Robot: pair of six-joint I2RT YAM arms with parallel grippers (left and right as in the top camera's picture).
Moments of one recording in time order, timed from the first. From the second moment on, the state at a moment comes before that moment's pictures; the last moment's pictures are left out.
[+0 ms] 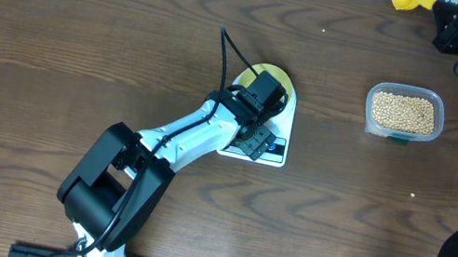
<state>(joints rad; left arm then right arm) -0.61 1.90 1.21 -0.57 -0.06 0.01 -0.22 1.82 1.46 0.02 -0.68 0.26</state>
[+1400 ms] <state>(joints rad) -0.61 1.28 1.21 -0.73 -0.06 0.01 -0.22 1.82 1.46 0.02 -0.68 0.26</state>
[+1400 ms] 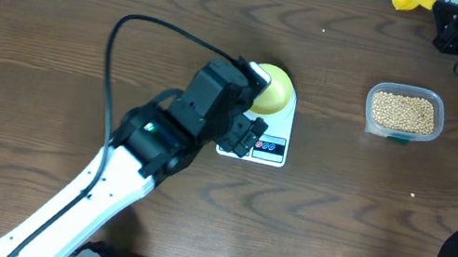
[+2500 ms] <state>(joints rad) -0.61 1.22 1.21 -0.73 -0.06 0.01 -0.22 1.82 1.46 0.00 -0.68 0.31</state>
